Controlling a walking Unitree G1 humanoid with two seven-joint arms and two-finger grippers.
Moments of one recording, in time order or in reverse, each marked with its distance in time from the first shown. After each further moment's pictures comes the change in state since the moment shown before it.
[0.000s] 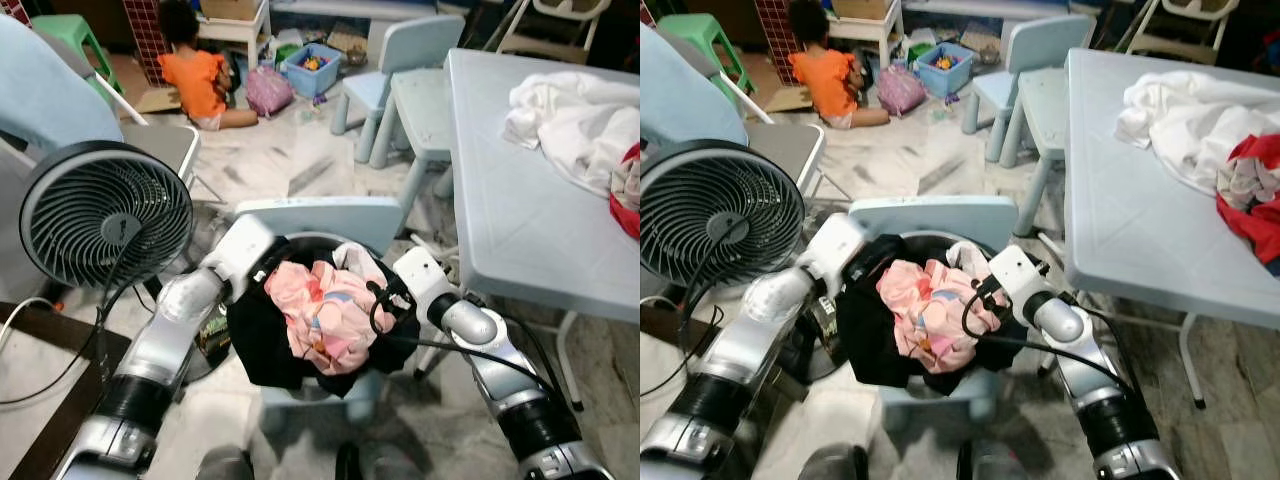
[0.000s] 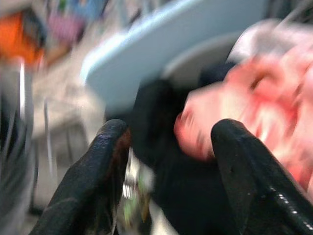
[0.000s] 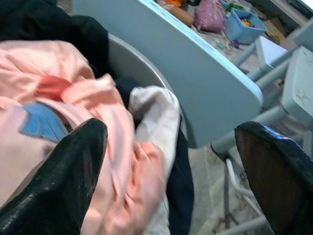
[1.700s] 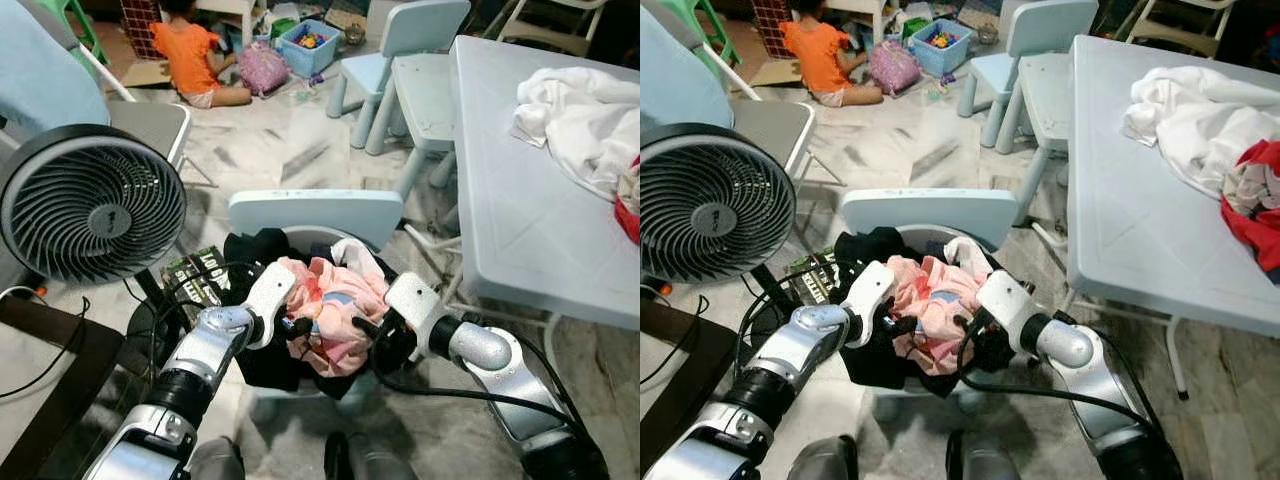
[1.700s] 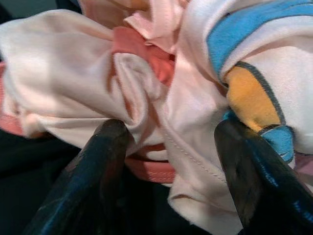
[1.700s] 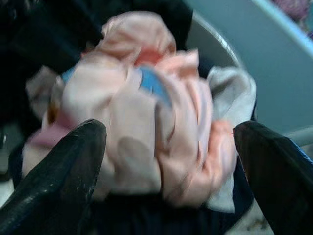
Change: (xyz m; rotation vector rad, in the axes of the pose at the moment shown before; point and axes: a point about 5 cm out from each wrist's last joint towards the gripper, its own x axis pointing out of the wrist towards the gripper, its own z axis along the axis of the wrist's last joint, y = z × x) left arm 0.042 -0.074 -0.001 -0.139 0.229 -0.406; right arm -0.043 0.023 -0.001 -0.053 0.029 0.279
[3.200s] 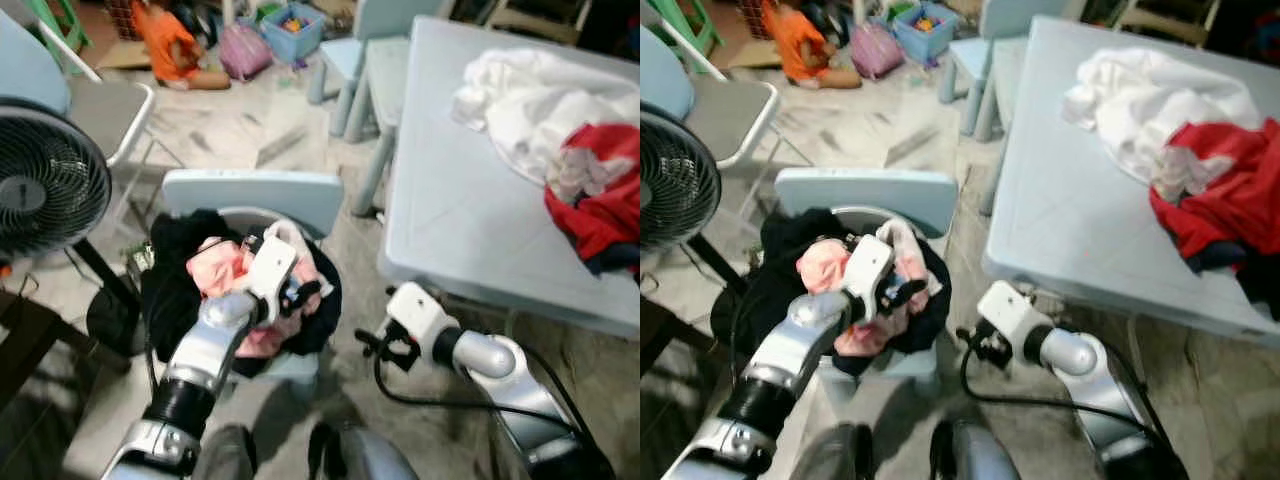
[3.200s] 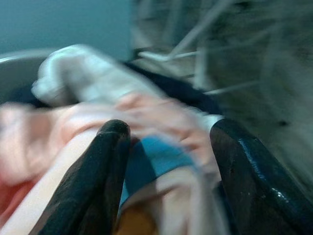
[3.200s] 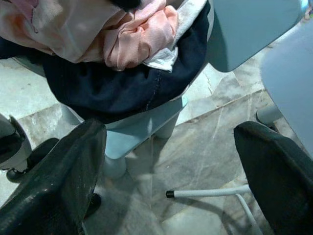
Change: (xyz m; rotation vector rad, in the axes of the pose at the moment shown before) left arm -0.028 0.022 0.022 -0.036 -0.239 0.325; right arm 0.005 0.006 0.003 0.015 -0.008 0.008
